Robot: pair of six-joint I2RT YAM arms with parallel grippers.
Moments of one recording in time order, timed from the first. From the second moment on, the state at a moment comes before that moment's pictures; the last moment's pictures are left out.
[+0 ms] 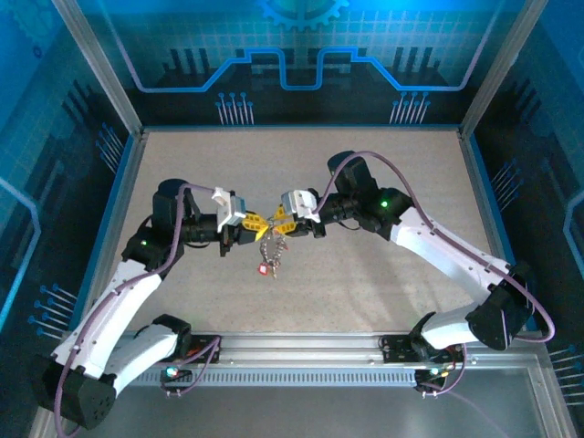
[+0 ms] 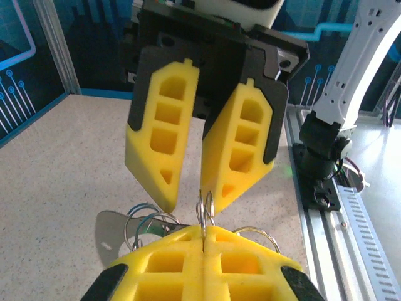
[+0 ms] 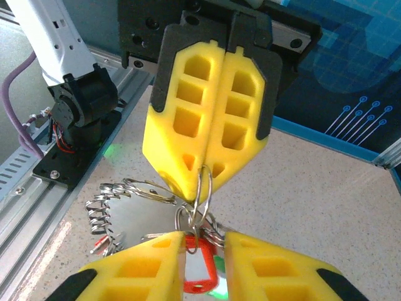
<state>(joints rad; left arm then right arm) -0.30 0.91 0.85 -0.31 1.01 0.32 0.72 1.39 1.27 -0.44 -0.79 -0.75</state>
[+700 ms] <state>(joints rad) -0.30 0.87 0.77 -0.20 0.98 0.26 0.75 1.38 1.24 -0.39 -0.78 -0.74</state>
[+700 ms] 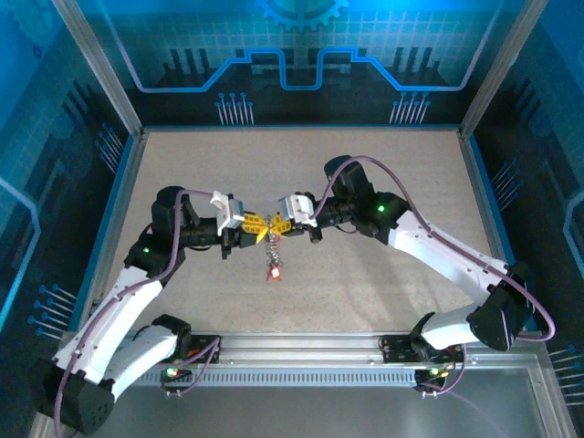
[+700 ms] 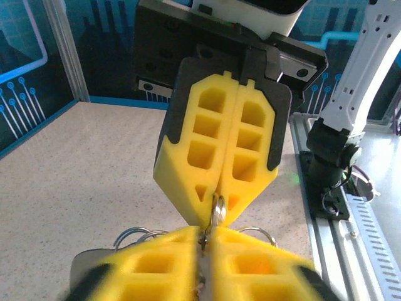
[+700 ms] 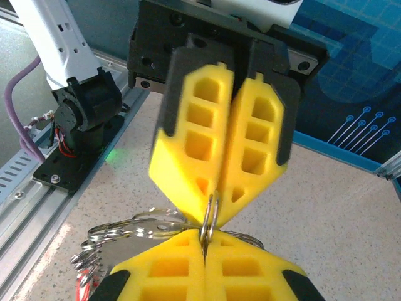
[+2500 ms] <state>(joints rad) -0.37 0.99 0.93 -0.57 0.84 0.51 0.80 1.47 1.35 -0.62 -0.61 -0.80</state>
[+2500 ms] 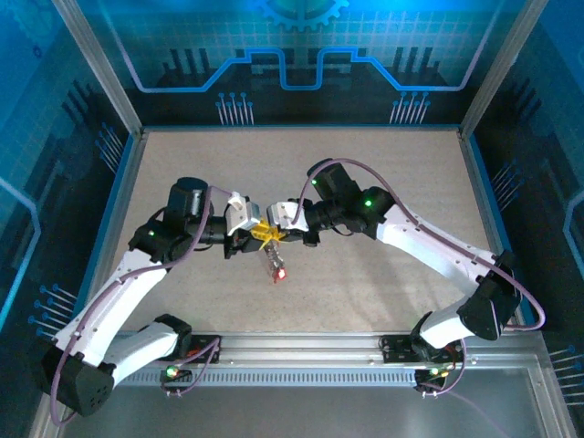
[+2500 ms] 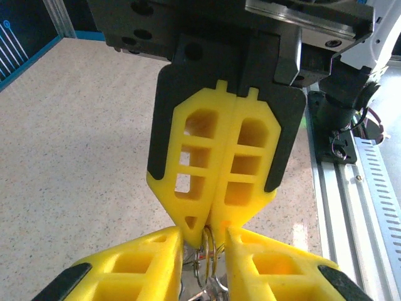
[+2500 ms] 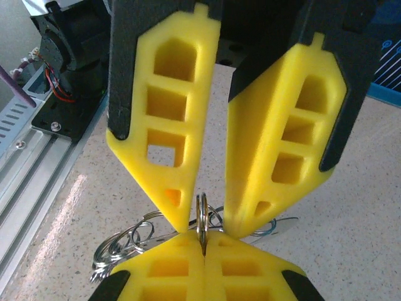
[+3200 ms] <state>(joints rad) -0.40 1.00 0.97 -0.61 0.75 0.54 0.78 1.45 1.33 -0.58 -0.61 -0.78</state>
